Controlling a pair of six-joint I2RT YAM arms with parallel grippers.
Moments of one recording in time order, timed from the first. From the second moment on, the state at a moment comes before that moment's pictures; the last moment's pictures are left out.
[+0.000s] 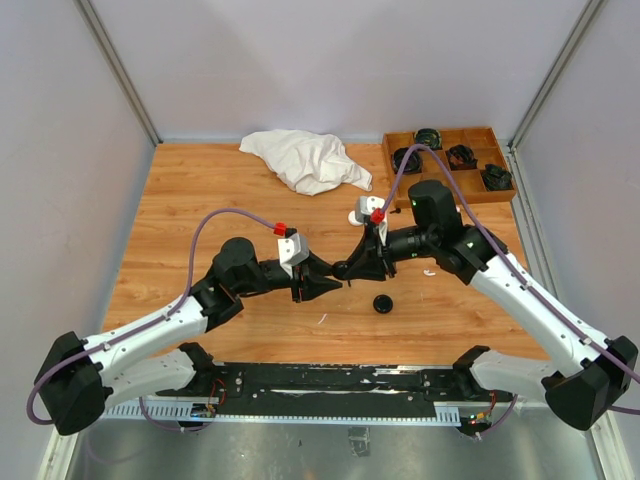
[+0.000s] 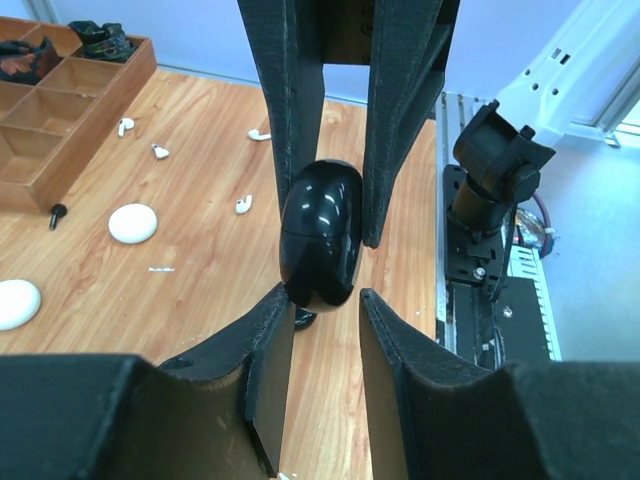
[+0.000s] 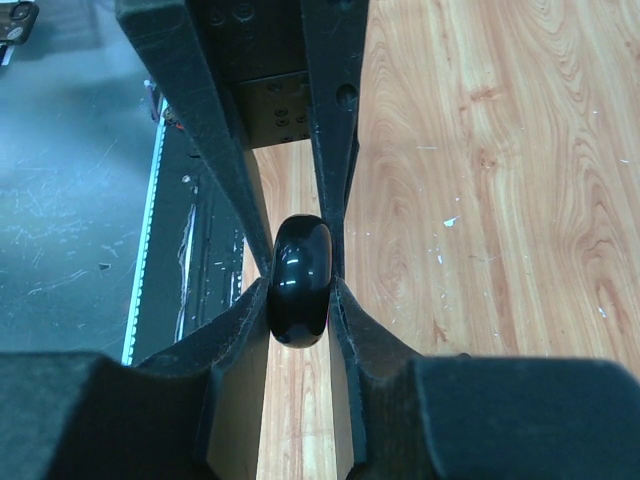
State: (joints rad) left arm -0.81 0.98 0.55 0.42 0.59 -0.07; right arm 0.63 1.13 1.11 -0.54 -0.90 -0.32
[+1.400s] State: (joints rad) left arm -0.81 0.92 0.44 0.68 0.62 -0.16; right arm 0.69 1.08 1.13 -0.52 -0.87 -0.32
